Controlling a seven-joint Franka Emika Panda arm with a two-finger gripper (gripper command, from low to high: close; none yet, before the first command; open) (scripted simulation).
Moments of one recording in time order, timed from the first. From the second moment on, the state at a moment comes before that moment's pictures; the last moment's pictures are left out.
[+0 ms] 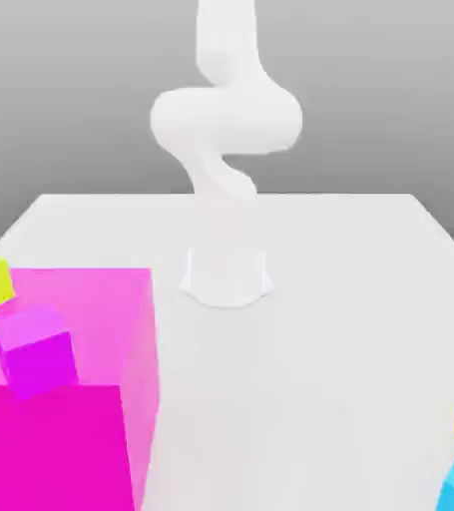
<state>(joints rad) 0.02 -0.71 0.01 -2.29 0.00 2.32 0.78</state>
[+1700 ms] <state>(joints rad) 0.36 0.27 0.31 -2.31 -0.13 2.56 0.51</state>
